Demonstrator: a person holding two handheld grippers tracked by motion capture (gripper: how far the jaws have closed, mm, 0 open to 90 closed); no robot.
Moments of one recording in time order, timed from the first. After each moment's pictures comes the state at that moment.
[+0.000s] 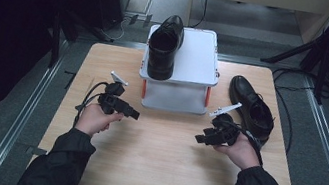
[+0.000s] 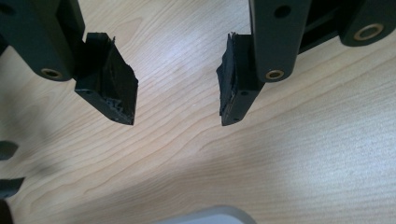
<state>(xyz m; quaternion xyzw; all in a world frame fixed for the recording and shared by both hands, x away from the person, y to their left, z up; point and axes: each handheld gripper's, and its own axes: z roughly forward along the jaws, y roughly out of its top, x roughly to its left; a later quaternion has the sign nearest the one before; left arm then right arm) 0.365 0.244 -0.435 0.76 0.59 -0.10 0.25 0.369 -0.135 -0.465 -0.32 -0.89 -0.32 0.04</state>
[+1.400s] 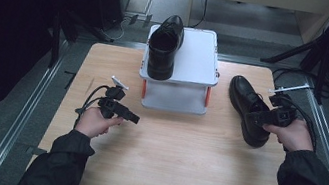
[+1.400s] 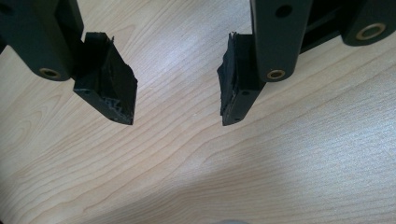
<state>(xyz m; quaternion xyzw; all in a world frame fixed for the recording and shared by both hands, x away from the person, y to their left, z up) 0.359 0.243 -0.442 0.77 0.57 -0.09 0.25 0.422 -0.261 -0.403 -0.48 -0.82 -0.32 0.02</state>
